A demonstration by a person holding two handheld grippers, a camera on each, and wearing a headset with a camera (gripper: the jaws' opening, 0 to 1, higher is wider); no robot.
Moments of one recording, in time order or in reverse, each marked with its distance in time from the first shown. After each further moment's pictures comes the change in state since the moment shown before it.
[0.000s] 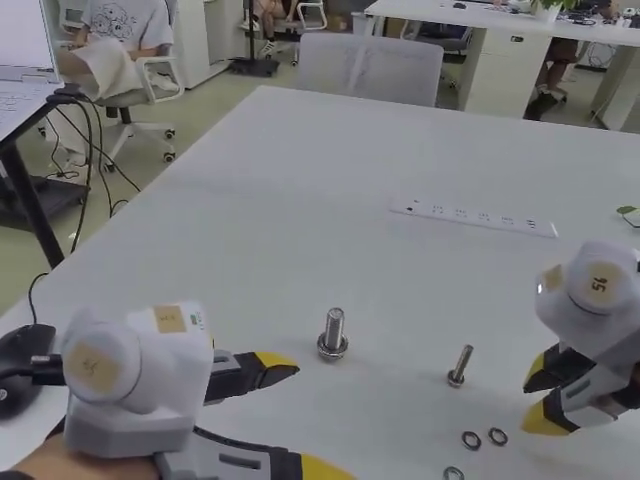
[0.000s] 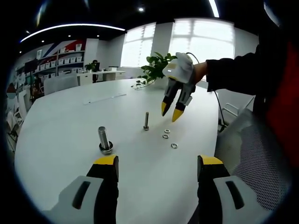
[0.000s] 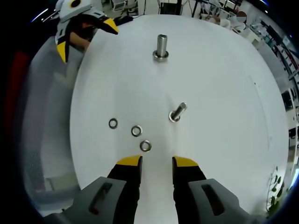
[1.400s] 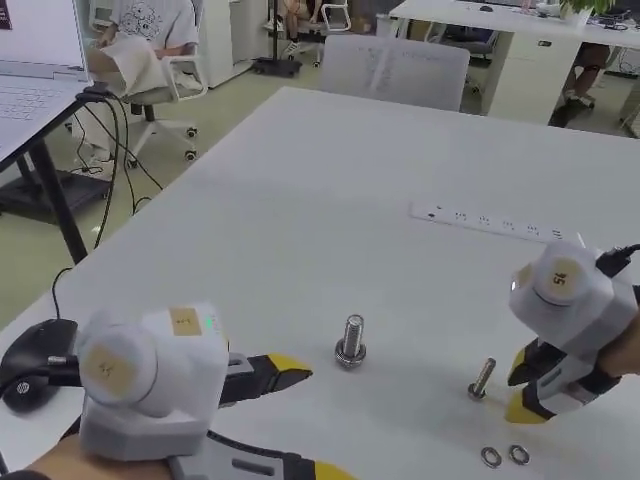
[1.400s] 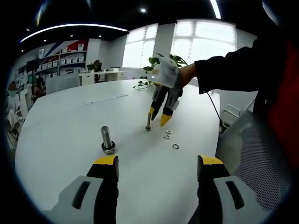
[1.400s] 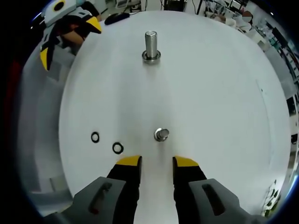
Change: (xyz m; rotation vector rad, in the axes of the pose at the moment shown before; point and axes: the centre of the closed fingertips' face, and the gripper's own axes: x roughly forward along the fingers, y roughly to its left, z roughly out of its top) left arm -0.002 0.003 0.000 -0.012 -0.010 0.013; right arm 0.027 -0.026 0.022 -0.028 0.023 0.029
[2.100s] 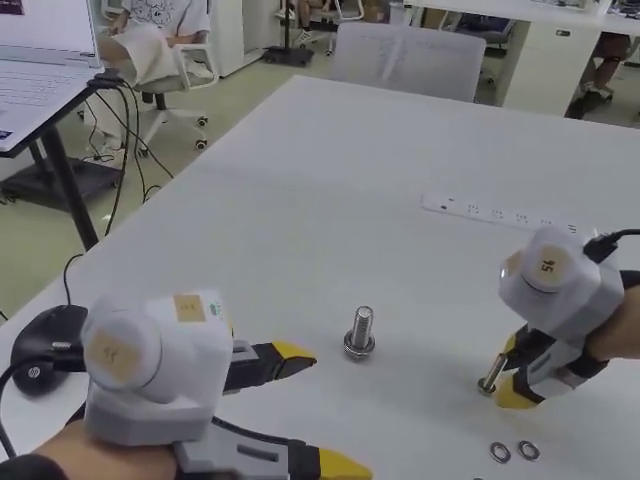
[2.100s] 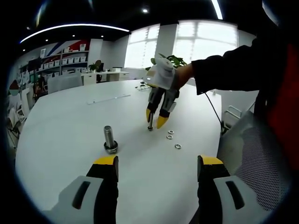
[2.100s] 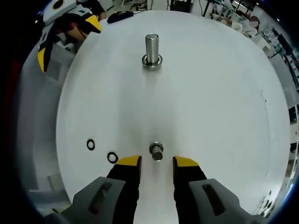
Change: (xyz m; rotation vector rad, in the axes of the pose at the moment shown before) left arm -0.002 0.004 0.002 -0.010 -0.007 0.017; right arm 0.007 -0.010 0.018 -0.057 0.006 0.009
